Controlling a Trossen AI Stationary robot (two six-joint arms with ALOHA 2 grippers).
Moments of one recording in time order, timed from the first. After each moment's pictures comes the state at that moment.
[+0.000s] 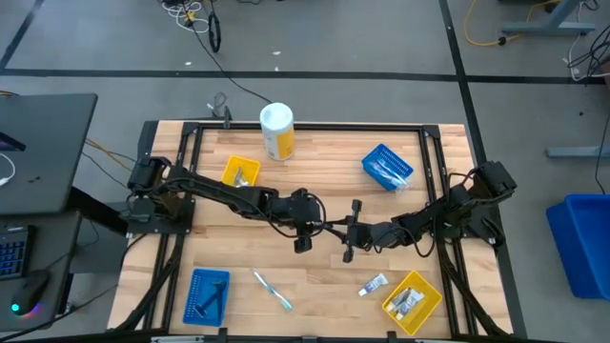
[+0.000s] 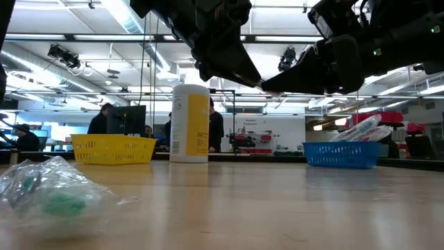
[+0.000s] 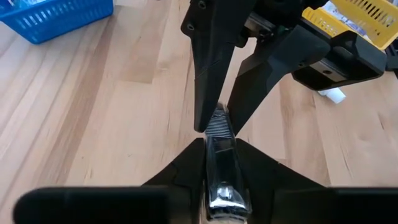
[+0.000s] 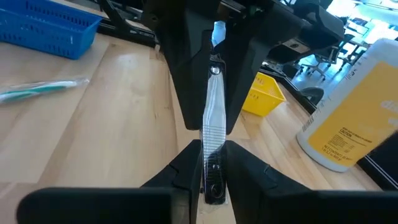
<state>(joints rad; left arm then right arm) -0.15 1.75 1.20 -0.13 -0.12 -0.22 0.39 1.65 0.52 0.86 0.61 -0.17</state>
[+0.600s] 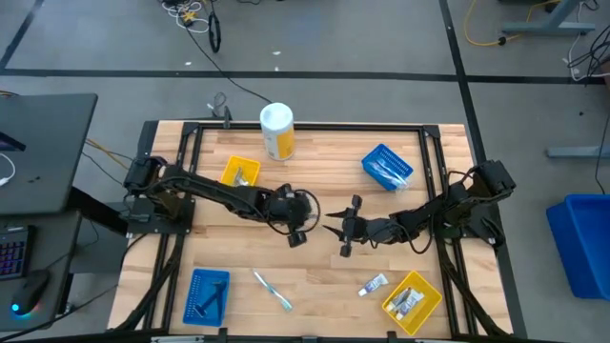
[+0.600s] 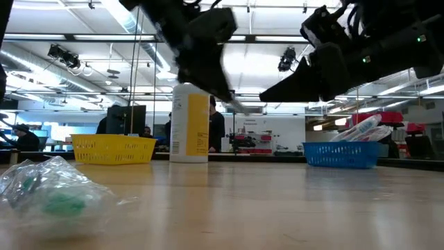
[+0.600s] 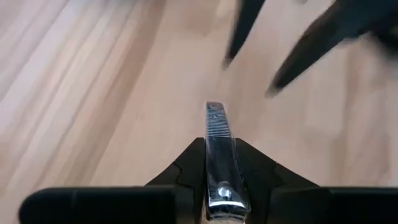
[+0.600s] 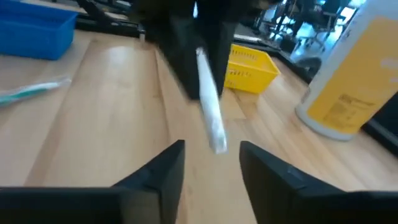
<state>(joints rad) -0.15 1.73 1.20 -0.32 -0.29 -0.35 0.35 1.65 0.52 0.80 0.59 -0.03</state>
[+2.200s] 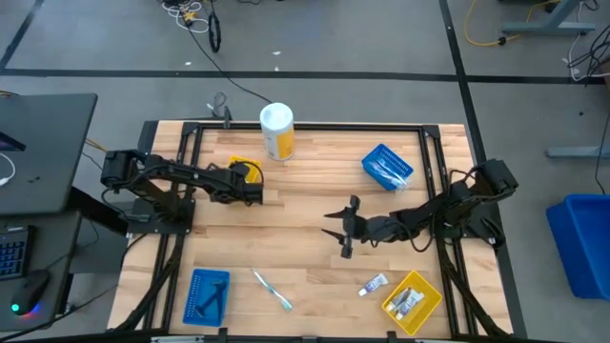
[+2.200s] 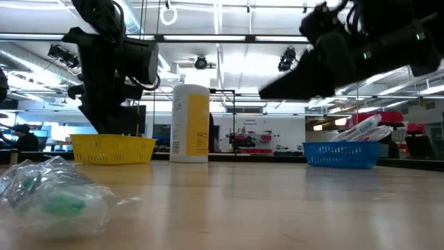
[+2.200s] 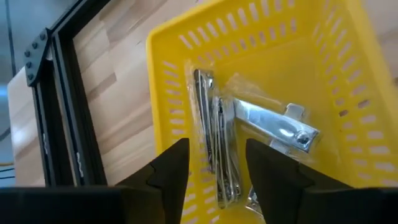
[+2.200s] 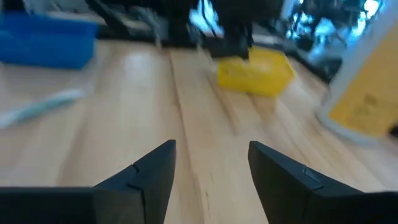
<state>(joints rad) 0.09 1.50 0.76 -0.88 -0.68 -0.95 0.33 1.64 0.52 0.79 0.52 0.02</state>
